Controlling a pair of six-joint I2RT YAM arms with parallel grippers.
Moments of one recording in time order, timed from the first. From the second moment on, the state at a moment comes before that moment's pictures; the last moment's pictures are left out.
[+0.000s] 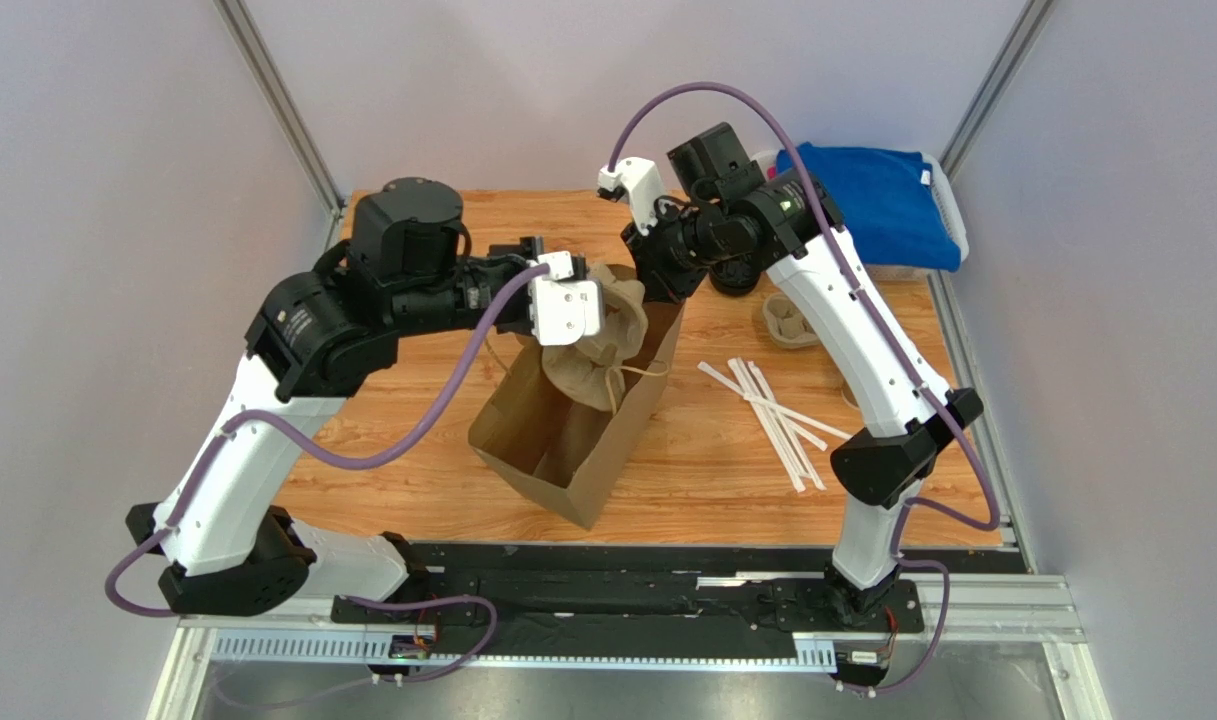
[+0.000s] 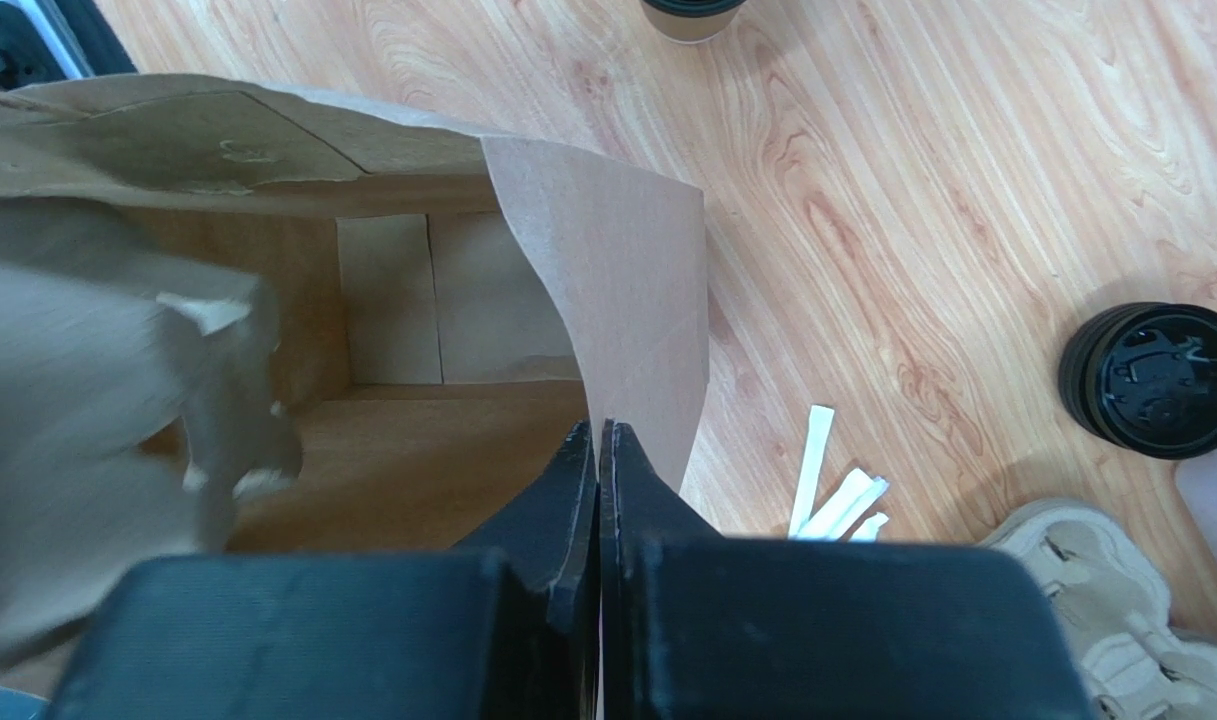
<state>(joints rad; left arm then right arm) -0.83 1.32 1.99 -1.02 0.29 0.92 0.64 1.84 2.30 -1.32 -0.32 -0.25</state>
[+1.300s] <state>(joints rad) -0.83 1.41 1.56 -1.05 0.26 0.65 0.64 1.66 1.99 -1.15 -0.48 -0.27</state>
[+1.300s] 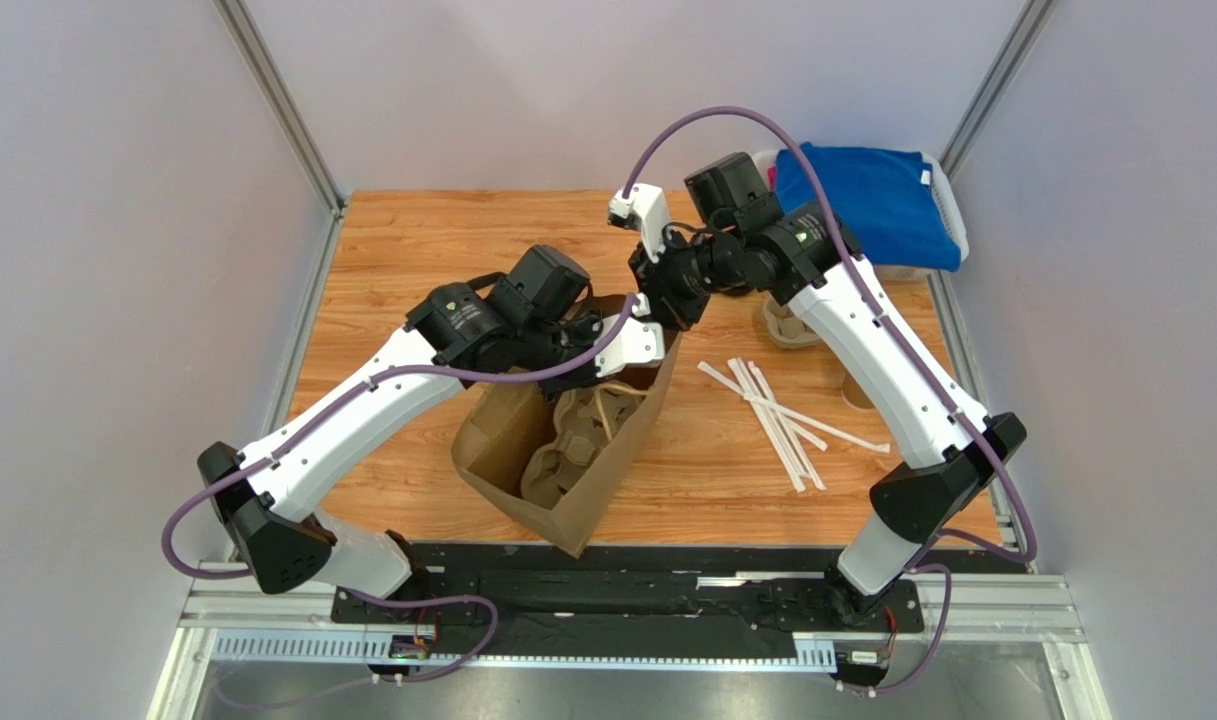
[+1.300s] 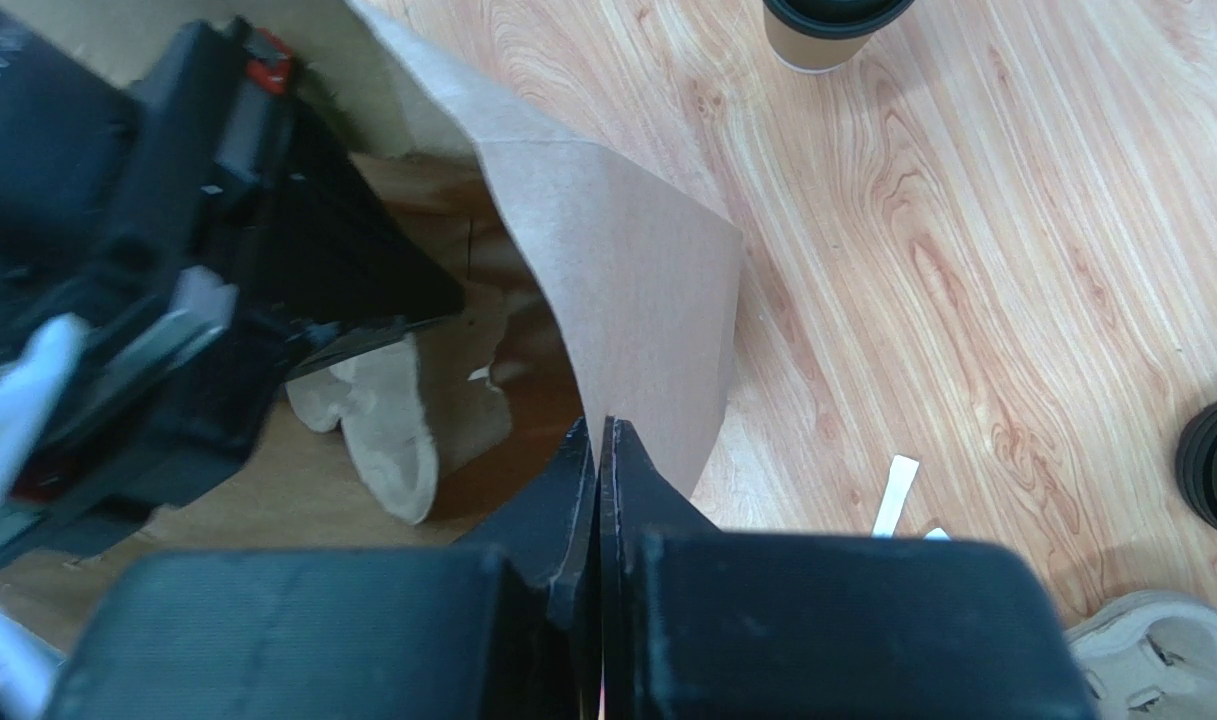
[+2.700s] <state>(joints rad) -0.84 1.35 1.49 -0.99 0.21 0.51 0.64 1.56 1.83 -1.00 -0.50 -0.28</state>
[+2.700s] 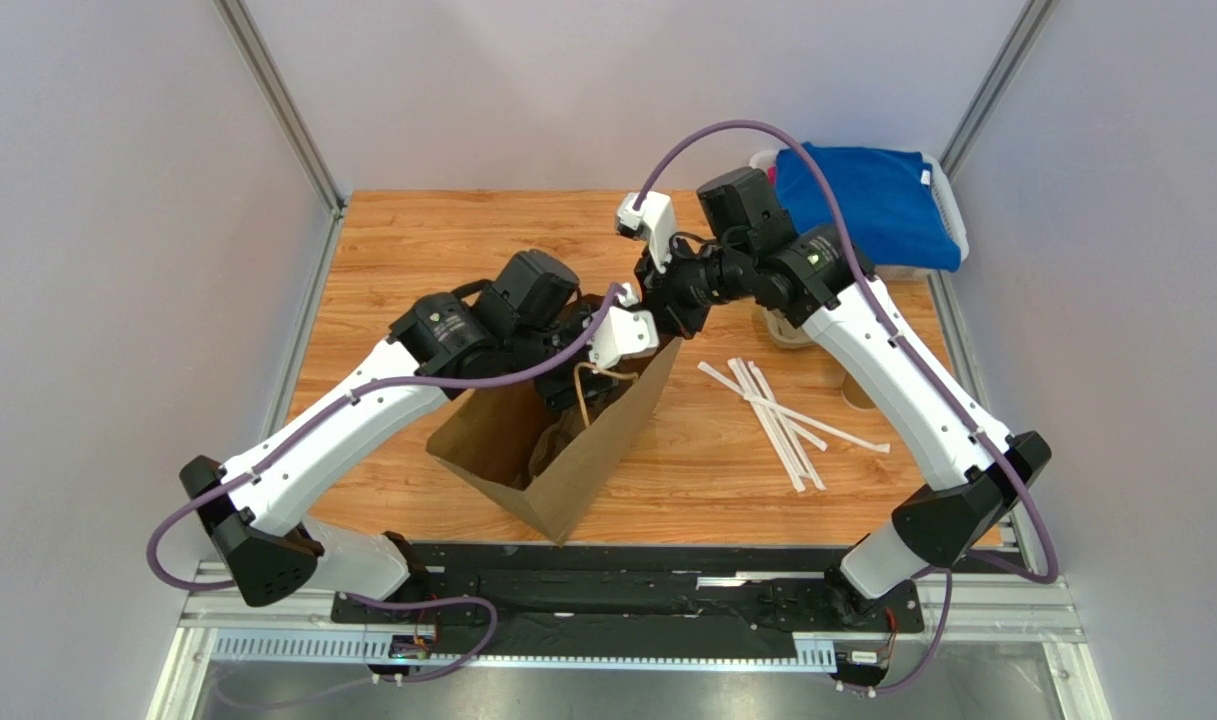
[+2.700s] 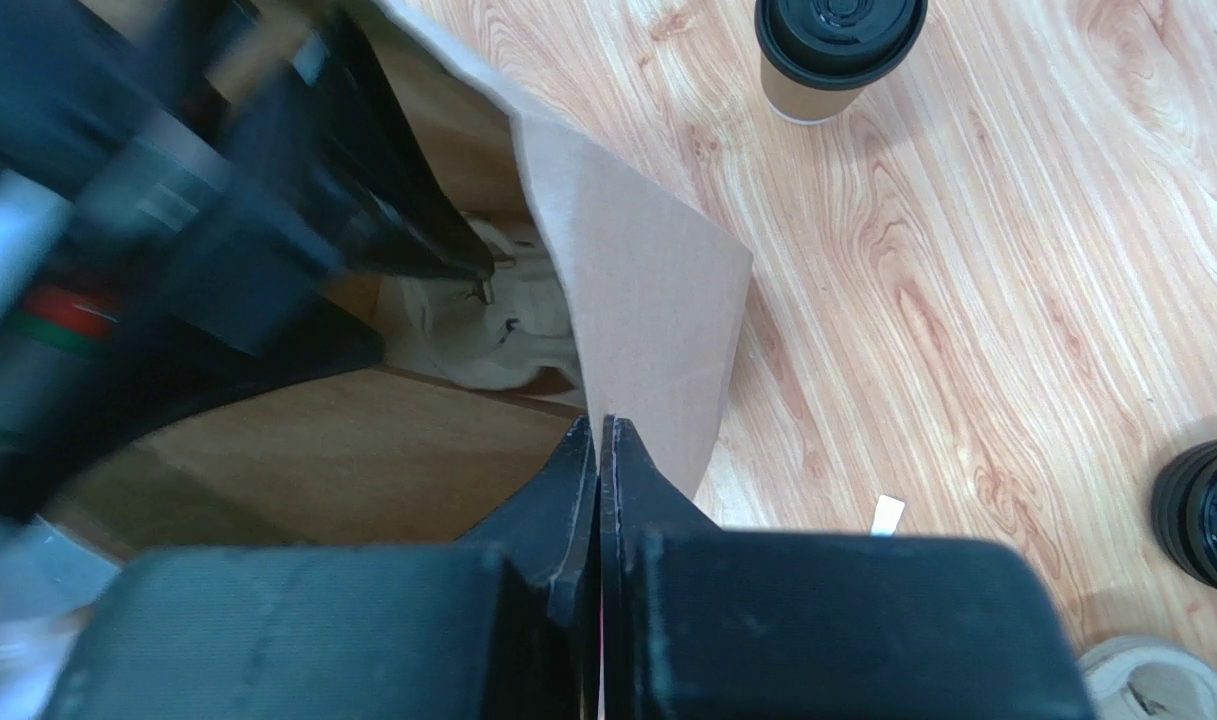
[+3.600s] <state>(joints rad) -0.84 1.06 1.60 -0.71 0.27 0.36 0.64 1.44 1.66 -0.97 -0.45 -0.38</state>
